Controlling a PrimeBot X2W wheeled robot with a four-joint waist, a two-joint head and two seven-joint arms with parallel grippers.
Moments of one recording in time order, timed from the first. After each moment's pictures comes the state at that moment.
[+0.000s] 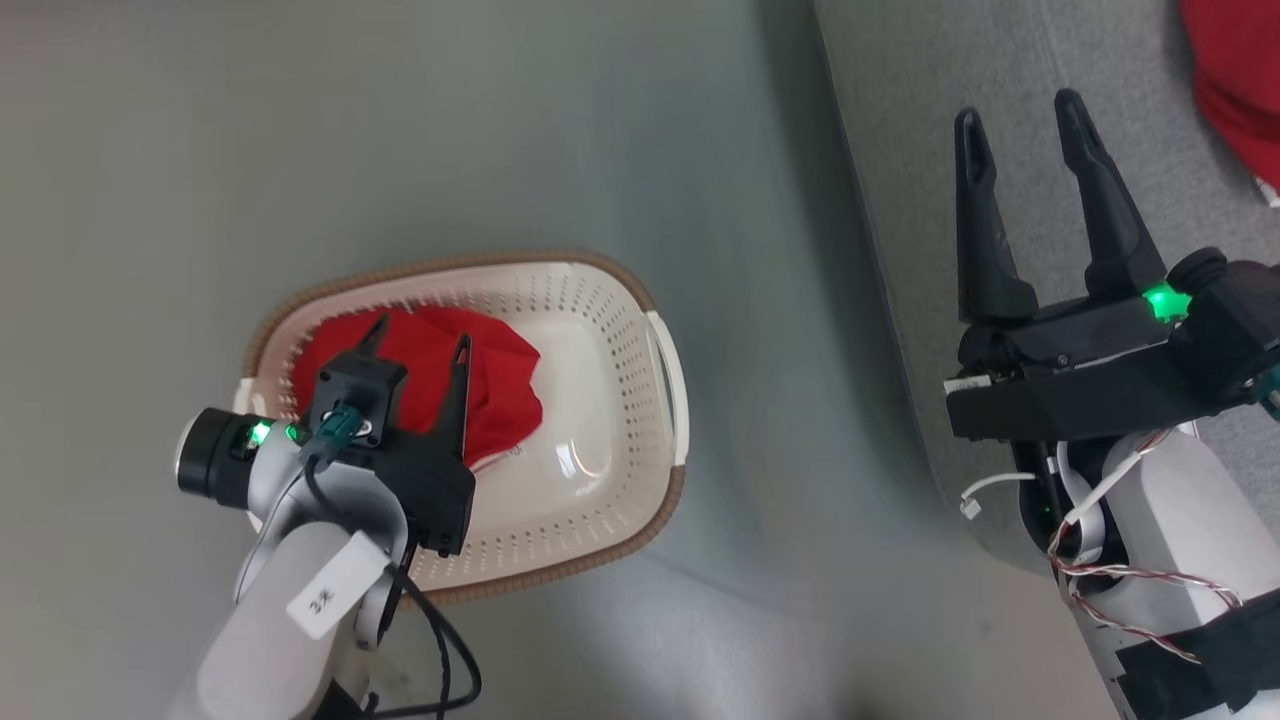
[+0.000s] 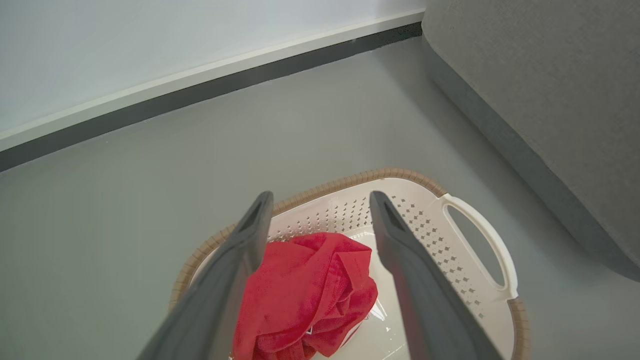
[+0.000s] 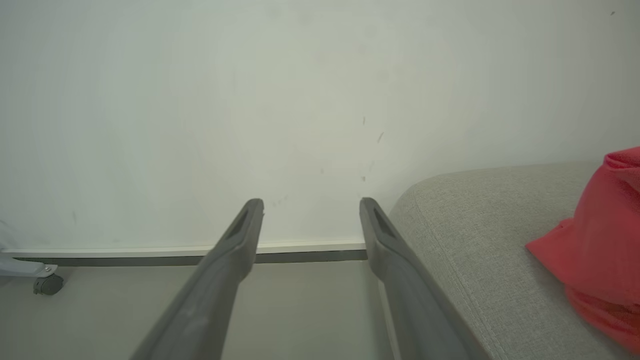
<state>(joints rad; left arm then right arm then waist) -0.51 0.17 -0.36 0.42 -0.23 0.07 0.01 -0.53 -0.22 0.34 -0.06 0.37 -0.12 -0.14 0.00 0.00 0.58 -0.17</state>
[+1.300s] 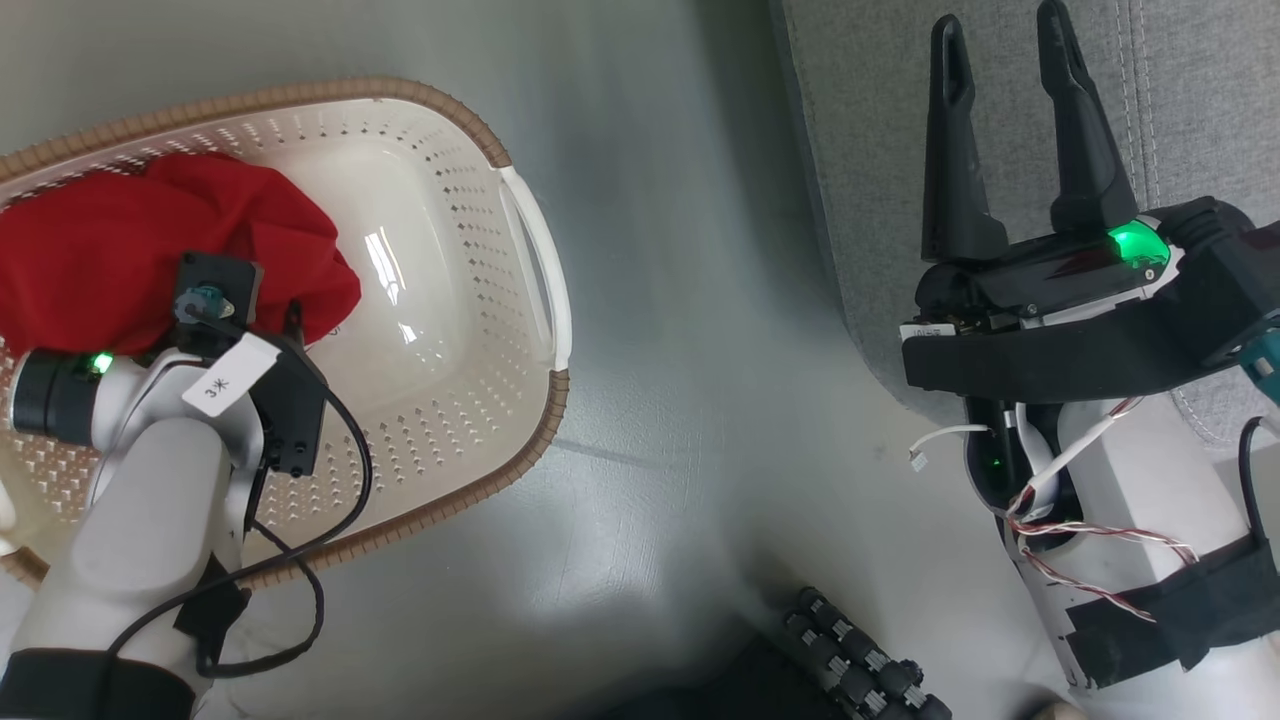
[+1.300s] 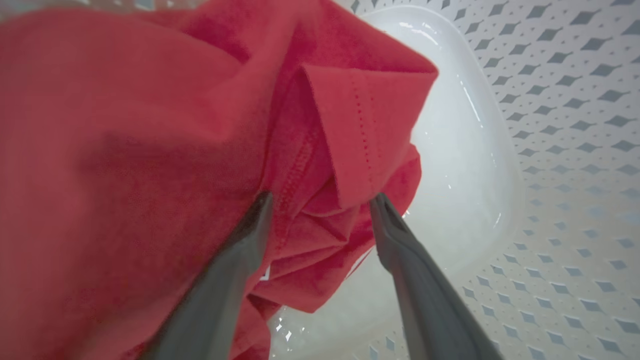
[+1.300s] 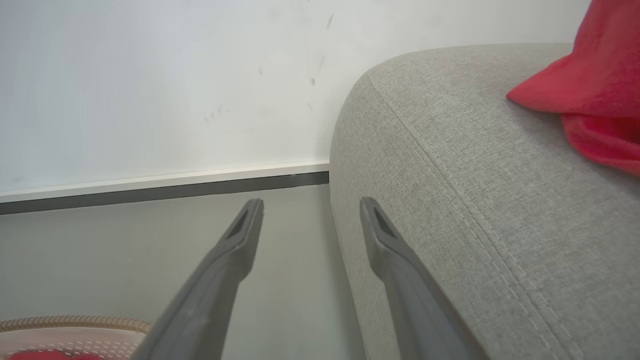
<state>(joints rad) -0.79 0.26 -0.33 0.86 -0.20 0.03 0.14 -0.63 -0.13 0.34 -0.05 0.37 -0.12 -0.21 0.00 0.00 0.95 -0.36</state>
